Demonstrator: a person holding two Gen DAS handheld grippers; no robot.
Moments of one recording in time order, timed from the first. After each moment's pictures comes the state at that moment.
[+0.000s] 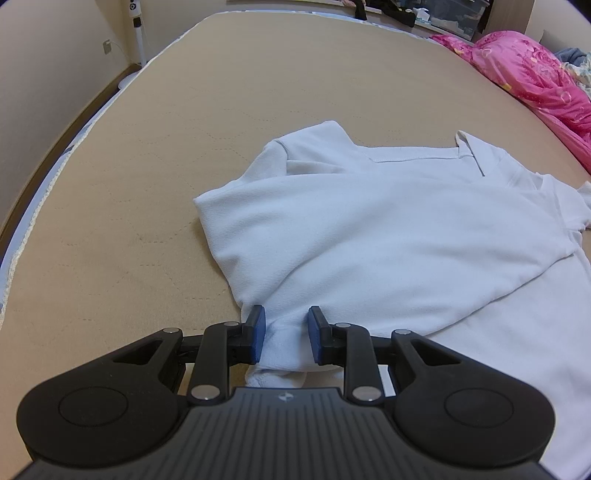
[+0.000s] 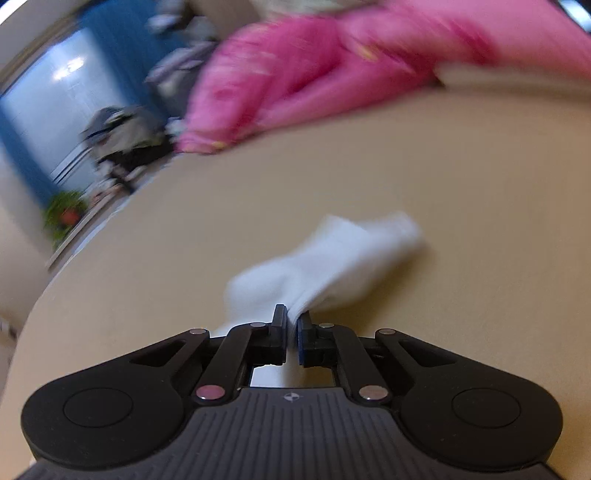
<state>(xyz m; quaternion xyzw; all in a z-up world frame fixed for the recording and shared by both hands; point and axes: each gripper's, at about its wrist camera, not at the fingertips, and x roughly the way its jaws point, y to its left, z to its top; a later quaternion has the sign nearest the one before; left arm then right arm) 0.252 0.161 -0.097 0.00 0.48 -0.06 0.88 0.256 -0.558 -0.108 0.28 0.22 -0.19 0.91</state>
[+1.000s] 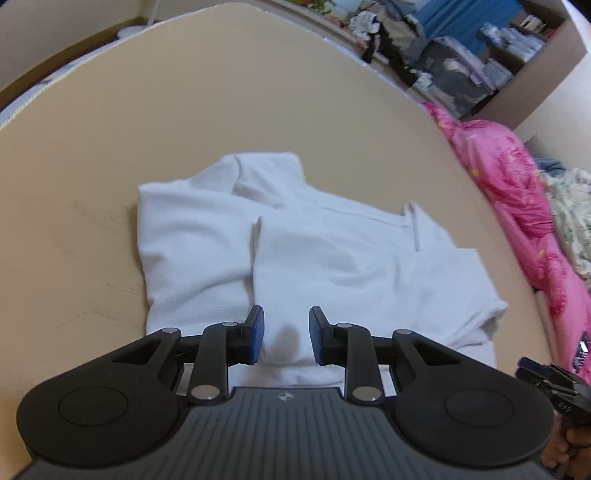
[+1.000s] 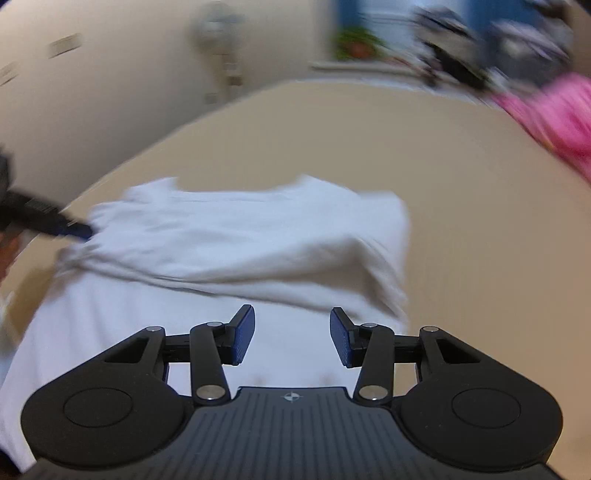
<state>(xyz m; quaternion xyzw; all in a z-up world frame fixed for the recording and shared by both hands) 0.255 0.161 -0.084 -0.20 0.47 -0.09 0.86 0.144 -0.289 -0.069 0.01 0.37 0.13 0.92</state>
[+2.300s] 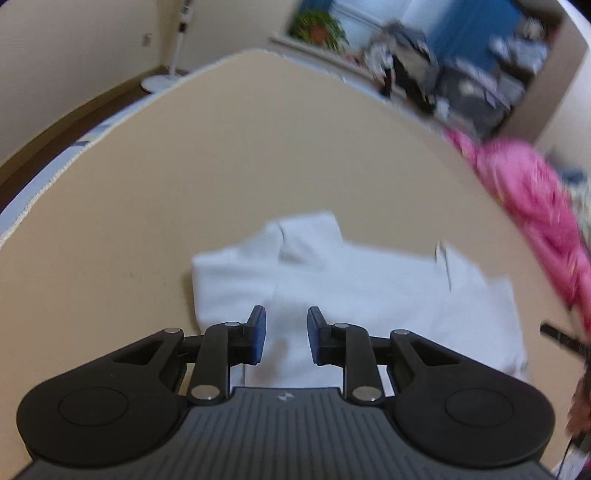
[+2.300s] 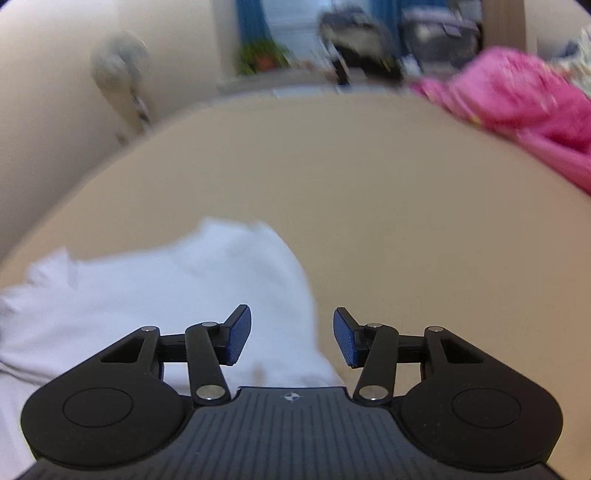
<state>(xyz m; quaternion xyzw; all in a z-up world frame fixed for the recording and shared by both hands) 0.259 0.188 -0.062 -0.17 0.40 -0.04 0.90 0.217 -0.288 -0.071 0.05 0.29 0.08 0.95</state>
